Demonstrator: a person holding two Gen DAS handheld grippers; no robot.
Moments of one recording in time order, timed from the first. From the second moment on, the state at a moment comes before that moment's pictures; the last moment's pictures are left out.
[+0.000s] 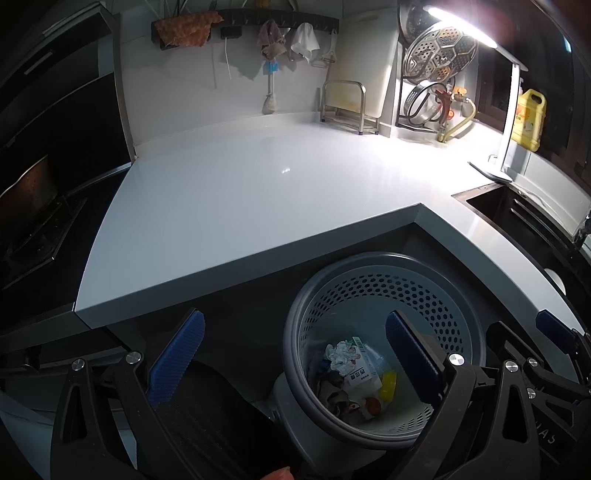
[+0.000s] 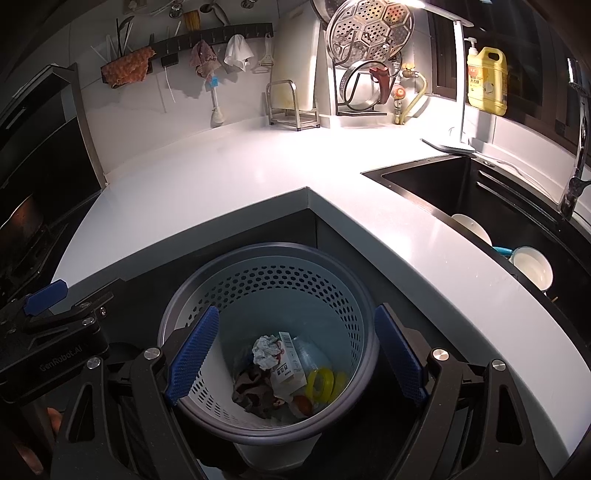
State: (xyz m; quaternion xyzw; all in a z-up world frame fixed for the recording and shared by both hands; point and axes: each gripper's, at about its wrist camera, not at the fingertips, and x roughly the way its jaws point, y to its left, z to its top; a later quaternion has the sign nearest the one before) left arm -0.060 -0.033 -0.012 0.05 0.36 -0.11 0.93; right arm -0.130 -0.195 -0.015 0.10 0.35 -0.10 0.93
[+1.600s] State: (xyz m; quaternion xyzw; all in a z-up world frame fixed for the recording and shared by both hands) left arm -0.058 -0.031 -0.015 0.05 0.36 -0.10 0.92; right arm -0.129 -0.193 -0.017 0.10 0.35 -0.11 0.93
